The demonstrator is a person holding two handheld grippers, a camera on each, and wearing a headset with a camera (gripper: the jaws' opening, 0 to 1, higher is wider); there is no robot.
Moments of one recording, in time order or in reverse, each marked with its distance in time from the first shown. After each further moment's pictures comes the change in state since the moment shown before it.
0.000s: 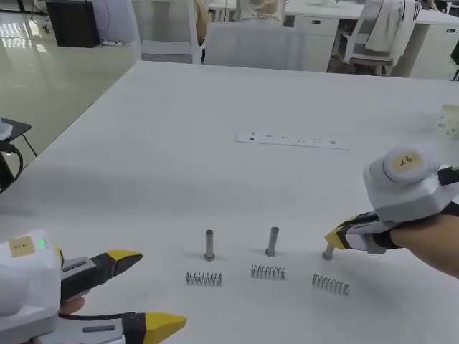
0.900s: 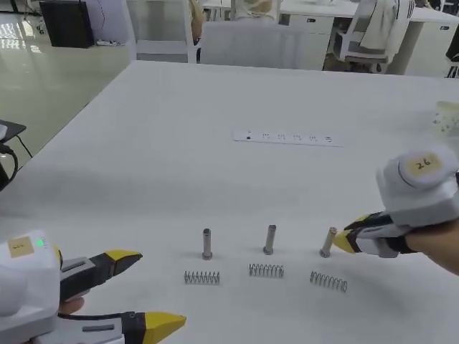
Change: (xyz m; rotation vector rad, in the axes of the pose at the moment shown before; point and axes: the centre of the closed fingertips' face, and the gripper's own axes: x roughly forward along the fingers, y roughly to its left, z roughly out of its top) left arm 0.002 -0.001 0.000 0.002 0.003 -0.006; right arm -0.014 -0.005 -0.014 -0.019 -0.011 0.000
